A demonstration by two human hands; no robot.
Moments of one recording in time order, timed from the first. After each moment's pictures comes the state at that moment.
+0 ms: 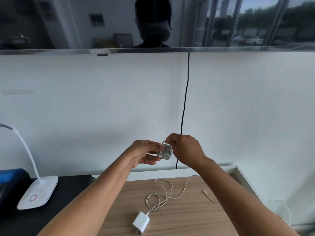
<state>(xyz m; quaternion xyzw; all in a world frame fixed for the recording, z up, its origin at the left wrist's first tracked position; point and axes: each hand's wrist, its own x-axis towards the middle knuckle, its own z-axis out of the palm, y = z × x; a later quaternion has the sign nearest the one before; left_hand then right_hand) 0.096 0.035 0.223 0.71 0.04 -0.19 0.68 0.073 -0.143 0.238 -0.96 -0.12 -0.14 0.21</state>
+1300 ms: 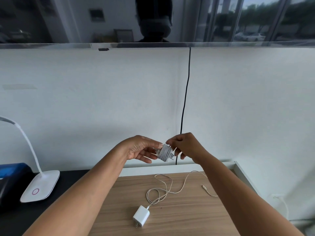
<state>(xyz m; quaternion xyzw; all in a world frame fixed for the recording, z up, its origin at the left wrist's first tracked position) 0.105 0.053 0.229 0.75 0.00 -0.30 0.59 0.084 -0.156 0.223 -0.83 -0.02 0.07 0.56</state>
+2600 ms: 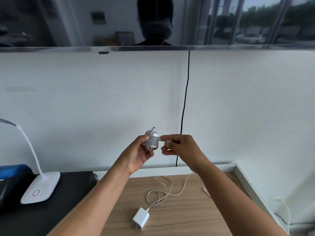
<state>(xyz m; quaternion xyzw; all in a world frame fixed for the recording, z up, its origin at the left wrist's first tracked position) 0.078 0.045 0.209 0.48 -0.01 -0.17 0.86 0.053 -0.139 0.238 -0.71 -0.07 0.04 0.70</state>
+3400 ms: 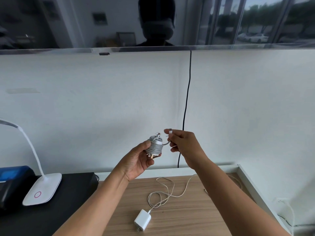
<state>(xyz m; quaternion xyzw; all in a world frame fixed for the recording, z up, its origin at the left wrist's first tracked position) 0.070 0.051 0.199 0.46 -0.05 -0.21 0.86 0.070 -0.133 0.242 -0.70 -0.03 -0.01 0.71</state>
